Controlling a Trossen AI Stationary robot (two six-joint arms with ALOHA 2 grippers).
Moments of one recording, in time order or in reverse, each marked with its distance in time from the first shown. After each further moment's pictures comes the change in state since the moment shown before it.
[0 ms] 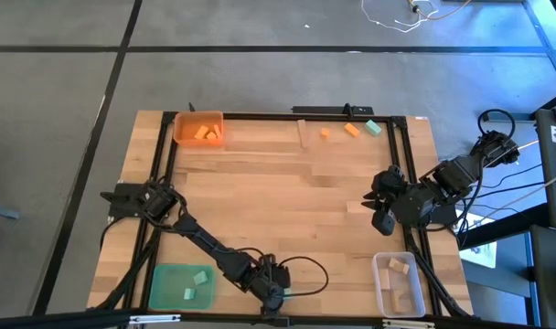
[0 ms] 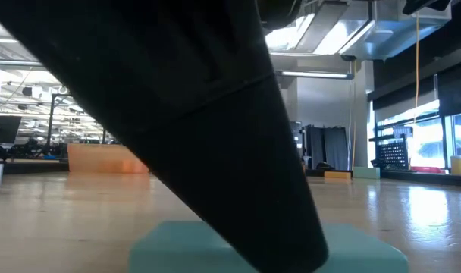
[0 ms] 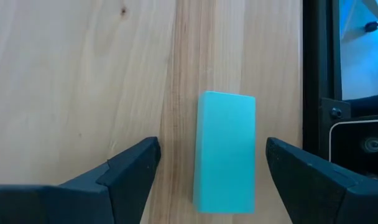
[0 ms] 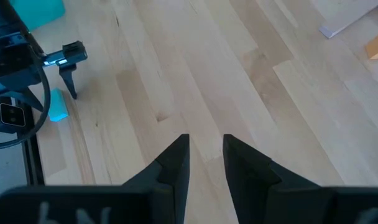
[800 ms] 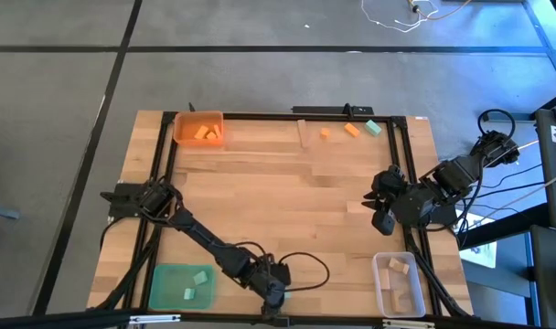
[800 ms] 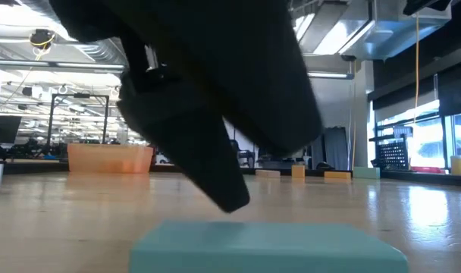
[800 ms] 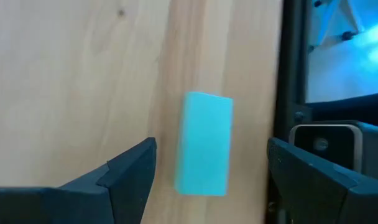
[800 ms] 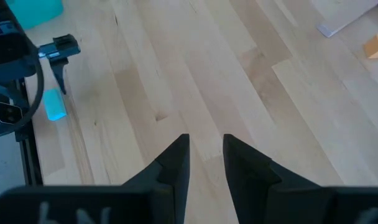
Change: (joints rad) left arm 0.011 -0.071 -0.004 0.020 0.054 -0.056; right arm 0.000 0.001 0.000 -0.006 0.000 0.000
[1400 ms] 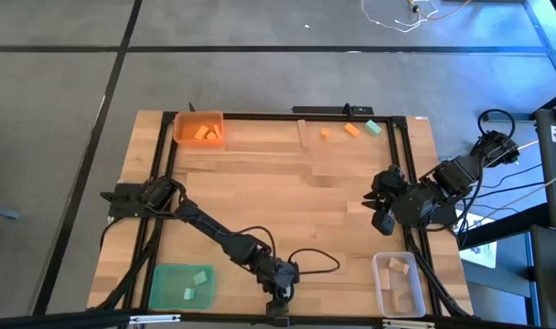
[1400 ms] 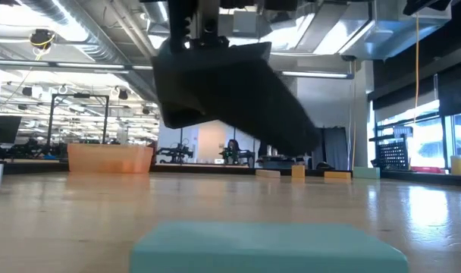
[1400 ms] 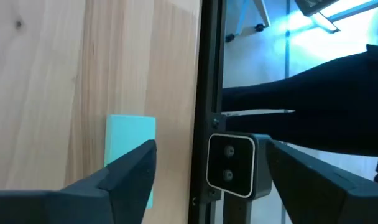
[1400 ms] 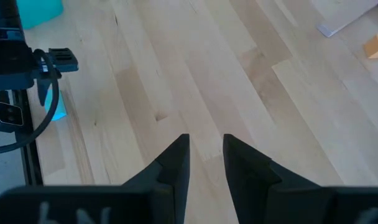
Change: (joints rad) left arm 0.083 -0.008 0.000 0.147 0.362 -0.056; right arm 0.000 0.000 0.000 0.000 0.000 0.000
